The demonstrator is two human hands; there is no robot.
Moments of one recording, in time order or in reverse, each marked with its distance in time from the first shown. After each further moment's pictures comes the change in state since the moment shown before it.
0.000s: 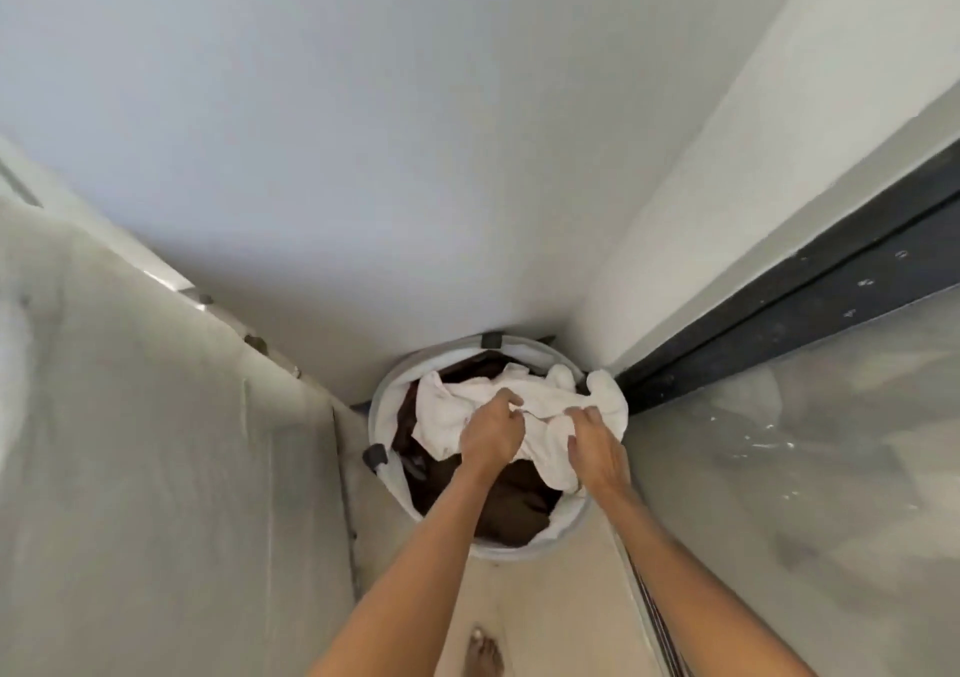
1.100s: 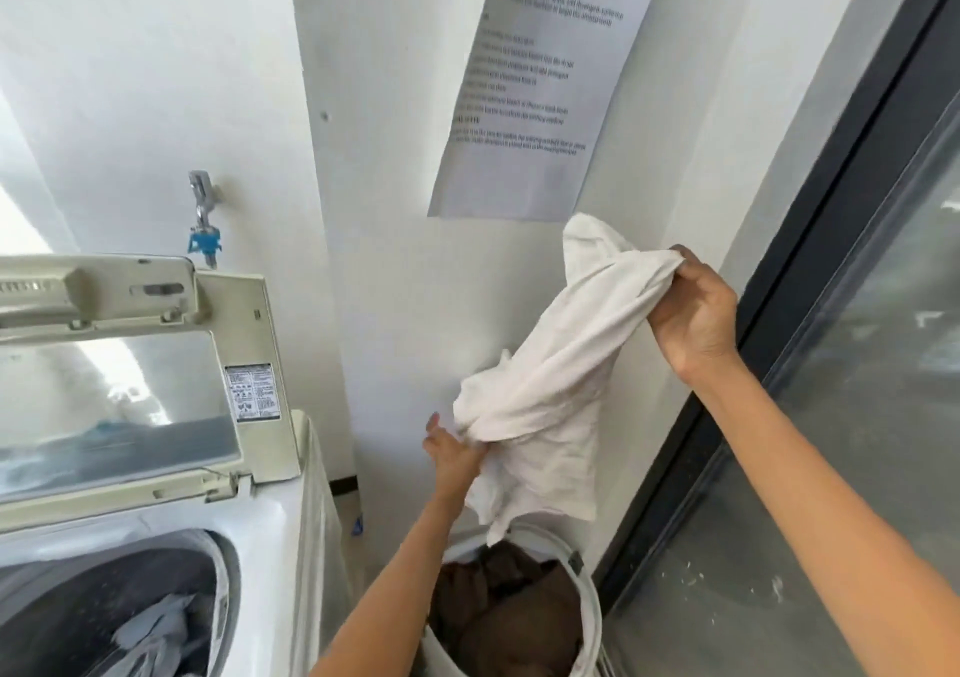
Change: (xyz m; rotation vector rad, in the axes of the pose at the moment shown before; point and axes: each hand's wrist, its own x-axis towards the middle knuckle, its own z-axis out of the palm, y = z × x) left_hand -0.216 0.110 -0.227 -0.640 0.376 0.290; right_hand -0.251 -0.216 -0.497 1.696 0.272 -0.814
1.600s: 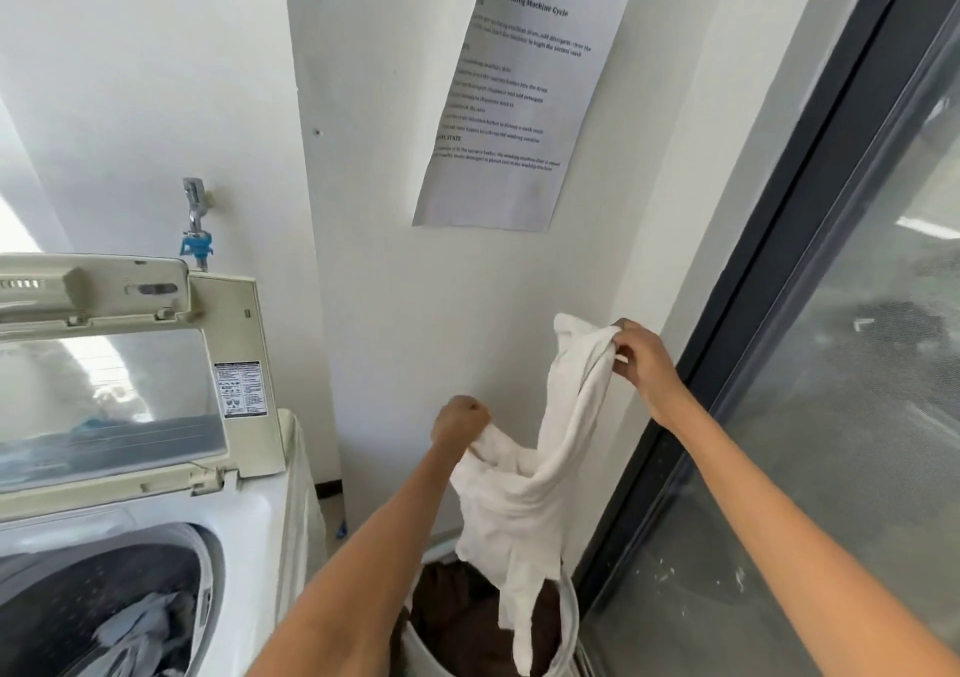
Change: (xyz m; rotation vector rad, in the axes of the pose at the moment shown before) left_hand 0.006 0.066 0.021 0.420 -0.124 0.016; right_hand -0.023 0.027 -0.043 -0.592 0.101 0.241
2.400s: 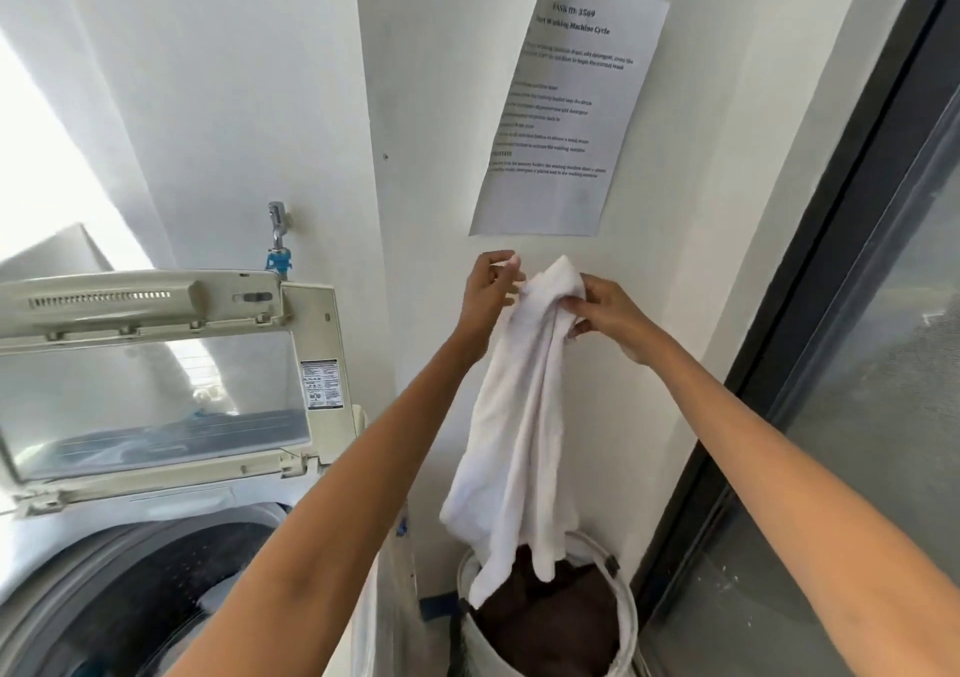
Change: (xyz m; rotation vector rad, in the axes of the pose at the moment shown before) left_hand -0.050 0.107 -0.114 -0.546 0.113 0.534; right_hand 0.020 -0.047 0.080 -0.228 -0.366 -0.198
